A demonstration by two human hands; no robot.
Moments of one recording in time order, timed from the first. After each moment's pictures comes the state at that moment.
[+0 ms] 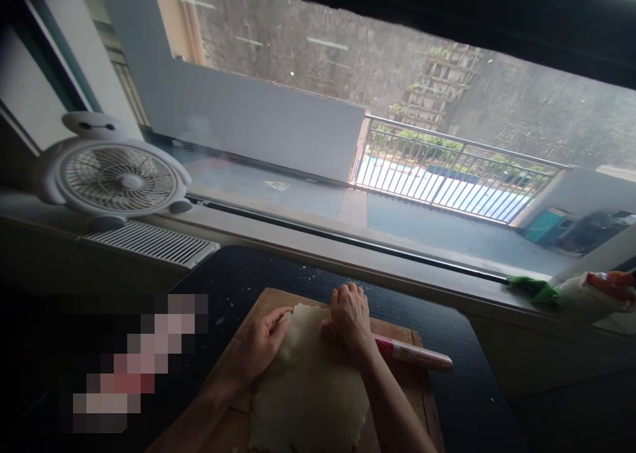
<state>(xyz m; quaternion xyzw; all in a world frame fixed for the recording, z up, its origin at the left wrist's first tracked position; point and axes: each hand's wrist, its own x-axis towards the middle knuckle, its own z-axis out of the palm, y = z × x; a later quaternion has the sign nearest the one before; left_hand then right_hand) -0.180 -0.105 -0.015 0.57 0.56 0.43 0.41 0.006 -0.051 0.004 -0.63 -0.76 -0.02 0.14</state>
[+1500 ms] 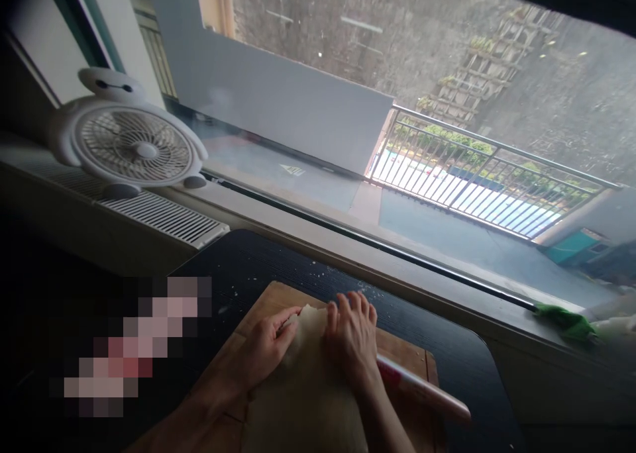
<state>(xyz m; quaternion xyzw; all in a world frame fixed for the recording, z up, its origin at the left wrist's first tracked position) -0.176 -0.101 -0.026 0.57 0.55 0.46 0.39 -0.004 -0.049 -0.005 -0.62 -0.77 0.00 0.15</state>
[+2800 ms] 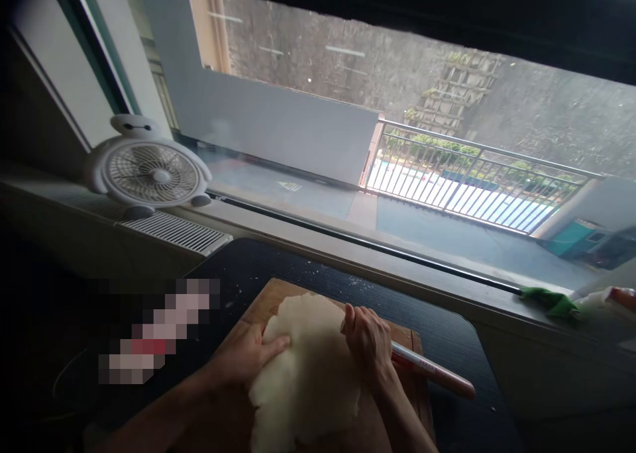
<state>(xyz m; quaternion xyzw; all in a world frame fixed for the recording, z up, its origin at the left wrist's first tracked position) -0.183 -0.143 0.002 0.53 0.57 0.31 0.54 0.051 -0.089 -0.007 -0.61 -0.77 -0.02 0.18</state>
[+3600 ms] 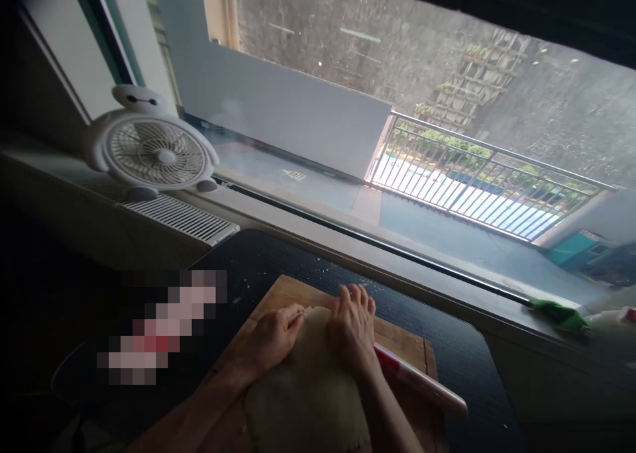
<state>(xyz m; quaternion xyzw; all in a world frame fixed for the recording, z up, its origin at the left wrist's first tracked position) -0.177 -0.113 -0.025 0.66 0.63 0.34 0.24 -0.010 -0.067 -0.010 -0.62 -0.77 -0.02 0.14</state>
